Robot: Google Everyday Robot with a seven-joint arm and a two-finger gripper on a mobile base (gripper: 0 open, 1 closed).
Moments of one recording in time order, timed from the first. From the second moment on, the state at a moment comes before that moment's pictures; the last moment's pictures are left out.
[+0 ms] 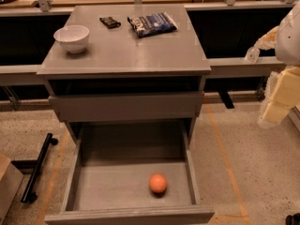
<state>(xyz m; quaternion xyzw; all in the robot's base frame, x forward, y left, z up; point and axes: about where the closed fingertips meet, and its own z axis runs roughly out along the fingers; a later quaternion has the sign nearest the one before) 0.438 -0.216 0.979 -0.60 0.78 -0.04 0.16</state>
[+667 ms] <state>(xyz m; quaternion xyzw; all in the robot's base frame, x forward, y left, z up) 0.445 -0.211 0.956 -0.61 0.77 -0.03 0.17</state>
